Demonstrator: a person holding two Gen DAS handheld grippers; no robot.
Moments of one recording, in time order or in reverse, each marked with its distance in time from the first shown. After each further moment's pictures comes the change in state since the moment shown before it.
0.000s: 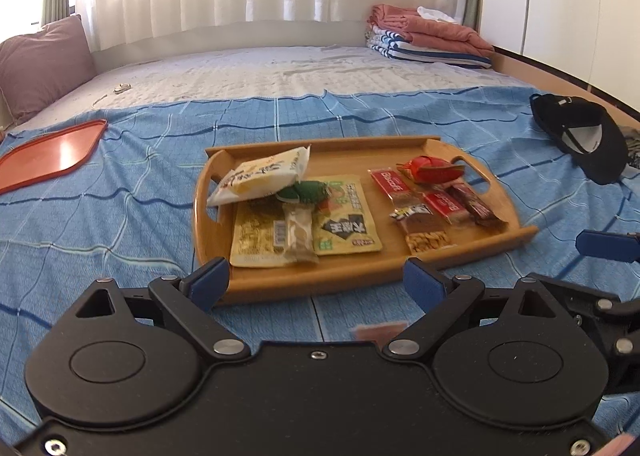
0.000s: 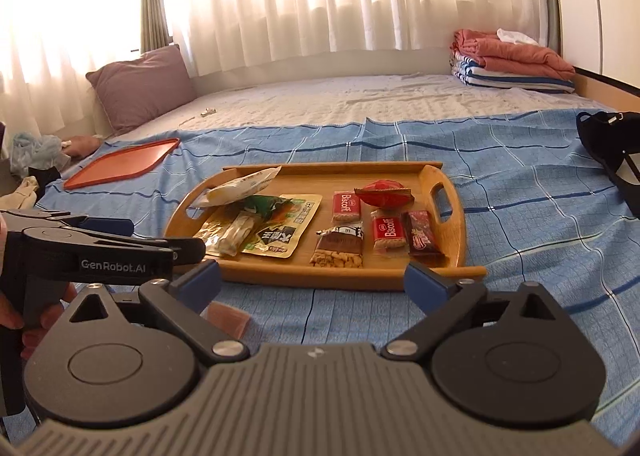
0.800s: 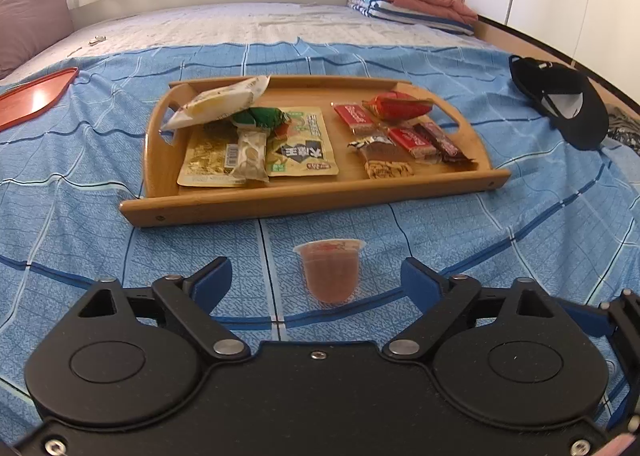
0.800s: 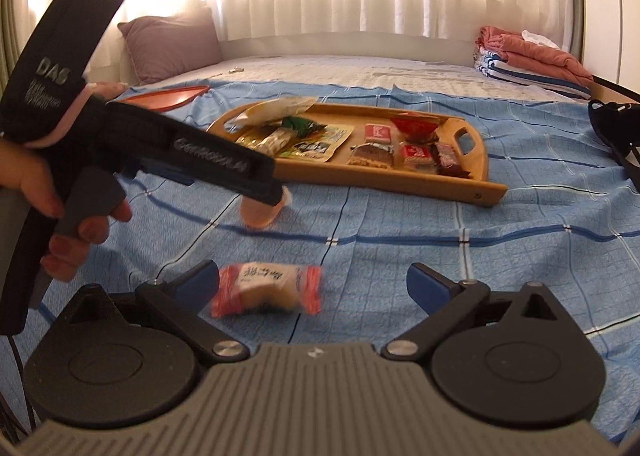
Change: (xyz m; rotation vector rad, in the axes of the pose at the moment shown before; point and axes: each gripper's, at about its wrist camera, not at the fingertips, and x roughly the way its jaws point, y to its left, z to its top) left arm 0.018 -0.022 -0.037 -0.027 0.125 -0.071; right arm -0.019 0.028 -0.084 -0.128 0.053 0.023
